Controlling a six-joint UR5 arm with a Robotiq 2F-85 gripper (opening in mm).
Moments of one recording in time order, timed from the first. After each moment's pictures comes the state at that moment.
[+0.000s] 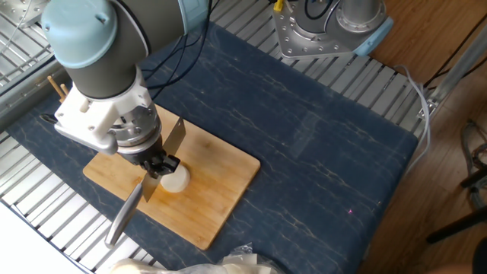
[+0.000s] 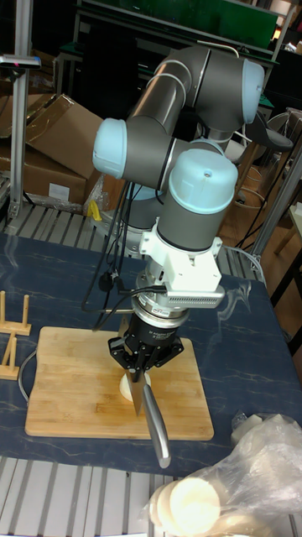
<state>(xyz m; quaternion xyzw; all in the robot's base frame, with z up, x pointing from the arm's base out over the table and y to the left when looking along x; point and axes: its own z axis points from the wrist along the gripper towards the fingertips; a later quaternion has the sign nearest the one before) 0.647 0.015 0.082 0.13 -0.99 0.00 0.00</state>
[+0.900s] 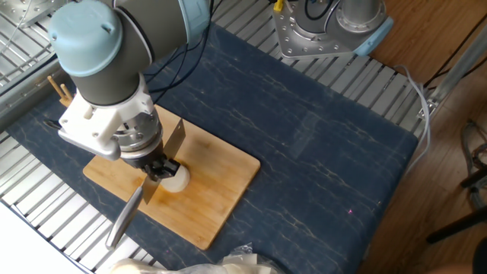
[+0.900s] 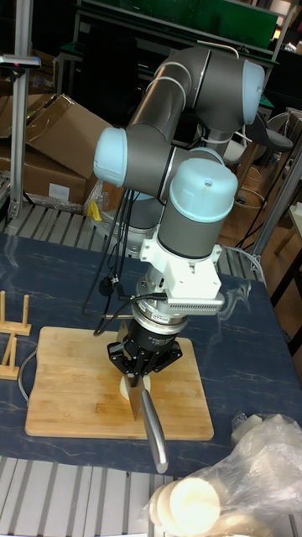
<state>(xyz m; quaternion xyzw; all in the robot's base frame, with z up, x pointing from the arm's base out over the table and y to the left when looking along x) 0.652 0.017 0.071 0.13 -0.99 0.00 0.00</state>
